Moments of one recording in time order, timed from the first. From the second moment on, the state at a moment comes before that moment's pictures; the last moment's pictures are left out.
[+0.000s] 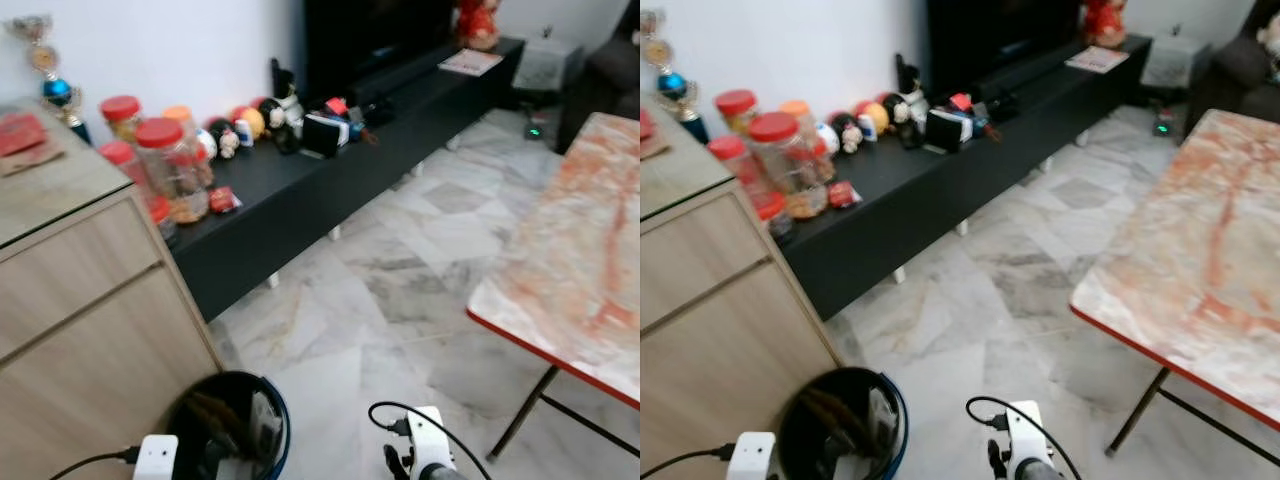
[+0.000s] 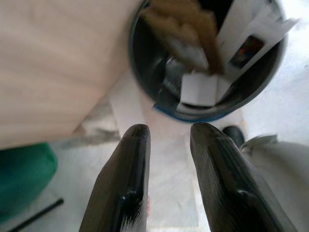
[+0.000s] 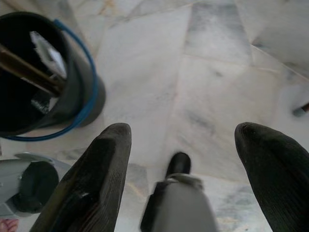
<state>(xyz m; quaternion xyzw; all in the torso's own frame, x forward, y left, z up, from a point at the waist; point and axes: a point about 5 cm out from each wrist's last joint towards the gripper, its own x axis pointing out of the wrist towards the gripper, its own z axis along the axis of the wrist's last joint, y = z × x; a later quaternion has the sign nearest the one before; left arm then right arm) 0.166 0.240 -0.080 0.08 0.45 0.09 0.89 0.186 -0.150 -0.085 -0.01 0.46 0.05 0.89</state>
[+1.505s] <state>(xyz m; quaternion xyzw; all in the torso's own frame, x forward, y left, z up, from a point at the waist) 0.173 0.225 -0.080 0.07 0.44 0.08 0.89 0.184 -0.159 -0.086 -0.01 0.47 0.04 0.88</state>
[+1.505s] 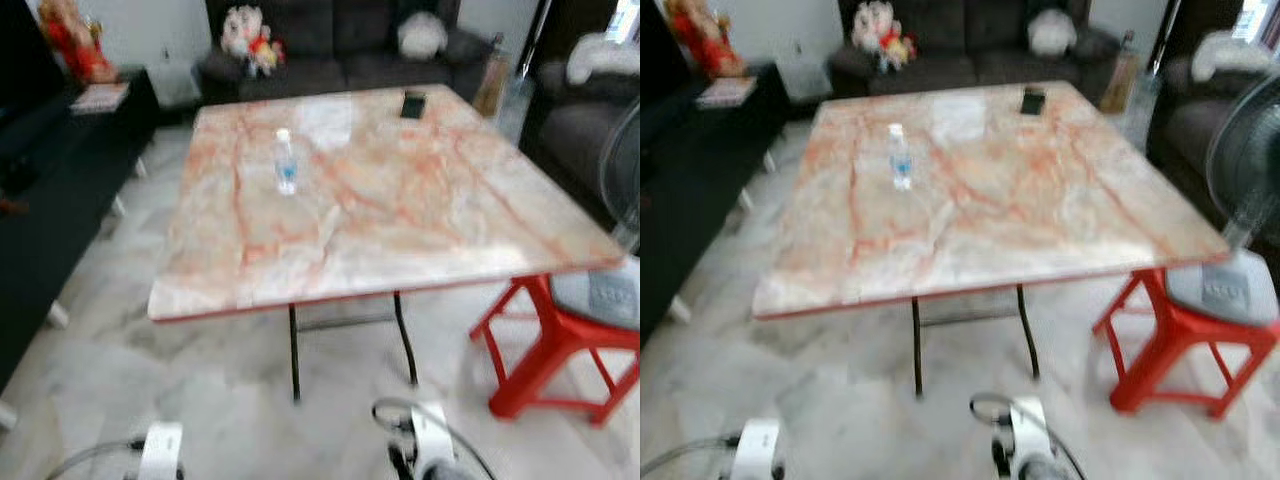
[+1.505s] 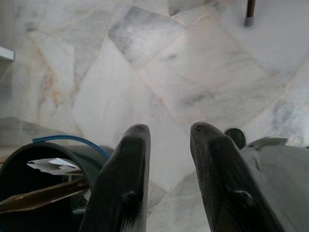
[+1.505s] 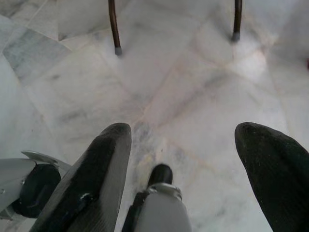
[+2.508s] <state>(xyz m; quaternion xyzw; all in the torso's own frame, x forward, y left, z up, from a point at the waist) 0.182 0.236 -0.058 0.03 0.28 0.13 0.95 0.242 -0.172 -0.043 -0.03 0.30 0.07 0.95</state>
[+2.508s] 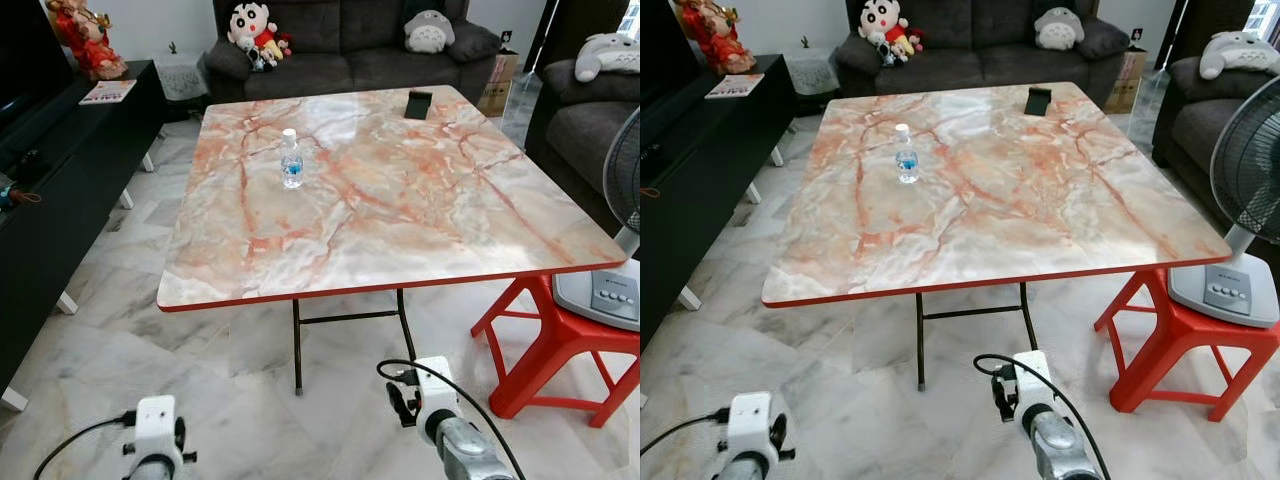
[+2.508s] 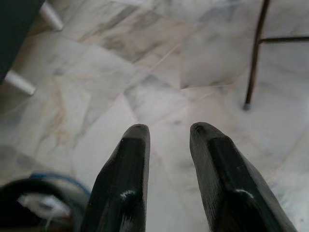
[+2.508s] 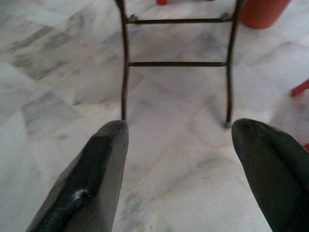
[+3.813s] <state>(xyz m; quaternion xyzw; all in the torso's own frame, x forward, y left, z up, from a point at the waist) 0.328 0.142 0.174 0.09 -0.19 0.01 0.98 0.355 -0.088 0.147 0.03 -0.10 0.11 0.99</state>
